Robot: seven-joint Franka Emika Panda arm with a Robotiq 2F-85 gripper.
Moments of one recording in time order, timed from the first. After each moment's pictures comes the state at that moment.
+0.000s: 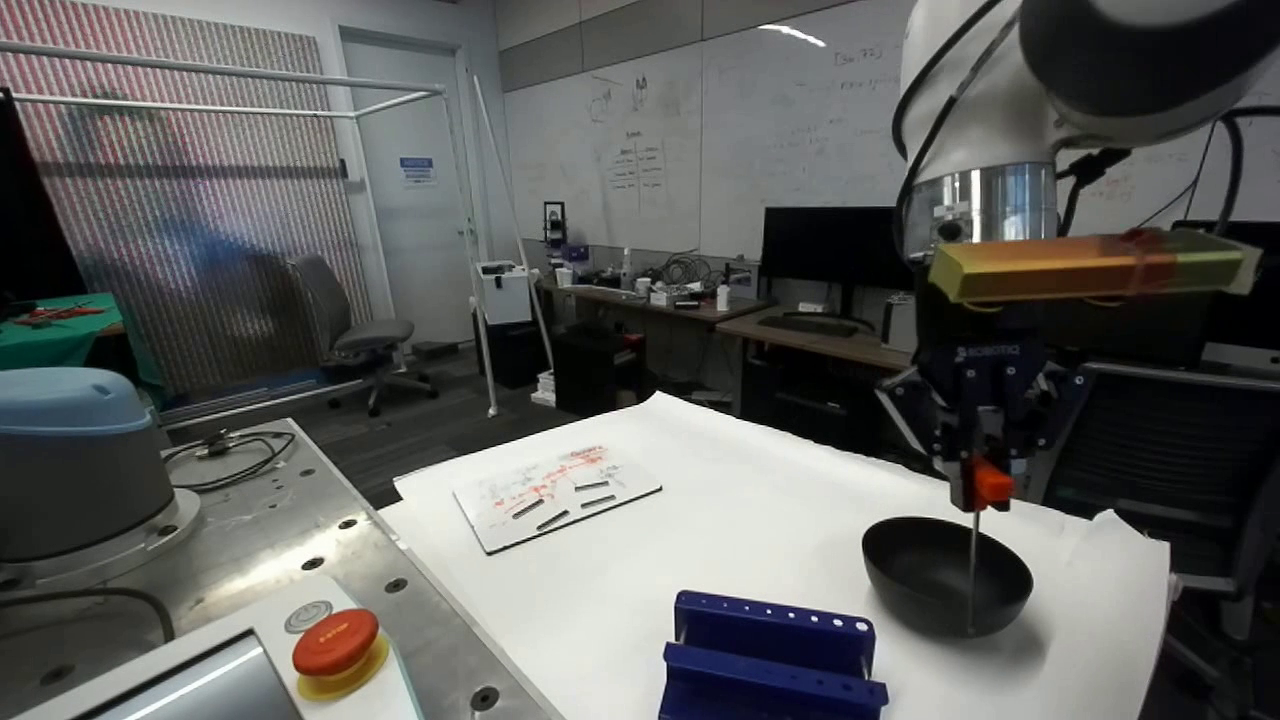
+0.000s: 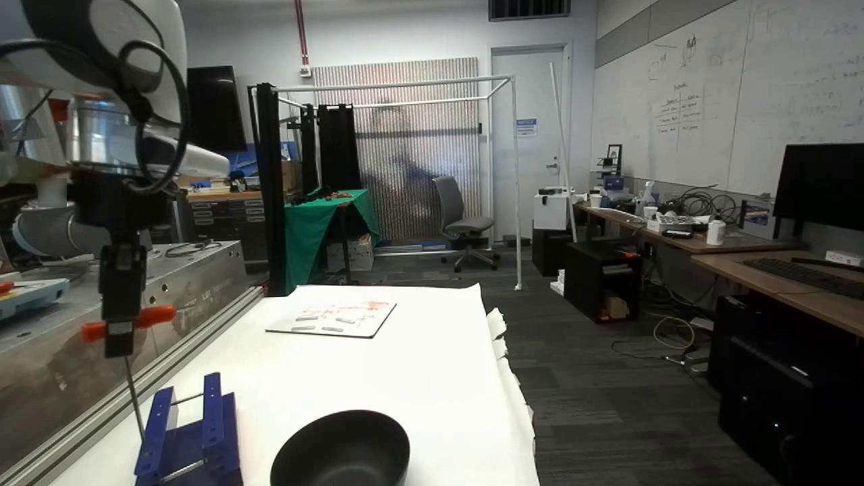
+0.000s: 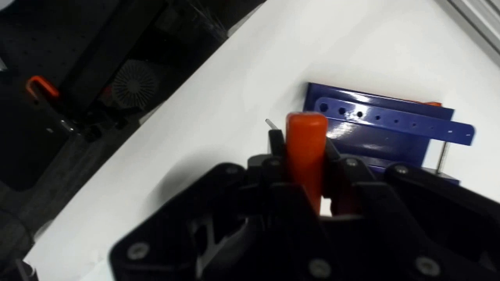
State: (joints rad) arm 0.09 -0.18 0.12 -2.32 0.16 1.95 0.94
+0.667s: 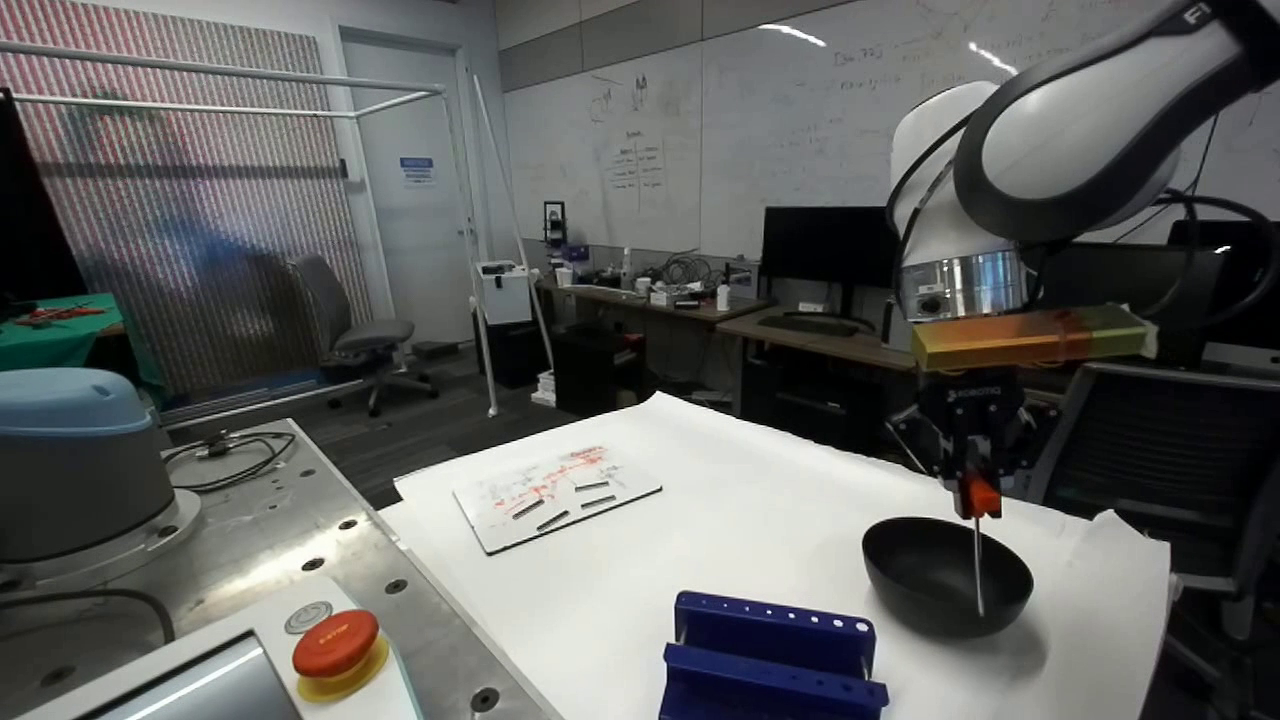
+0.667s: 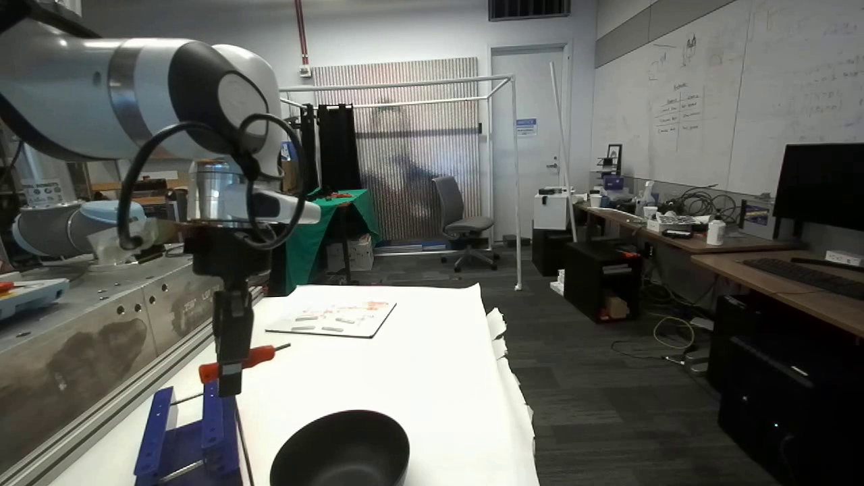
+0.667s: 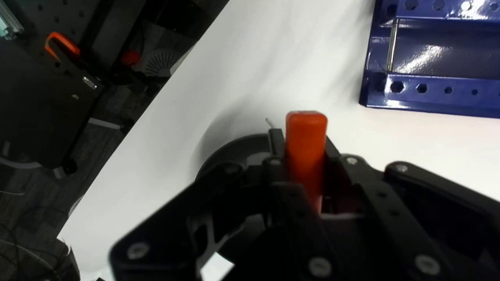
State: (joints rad) arm 0.00 -0.04 0.04 -2.31 0.05 2.03 0.93
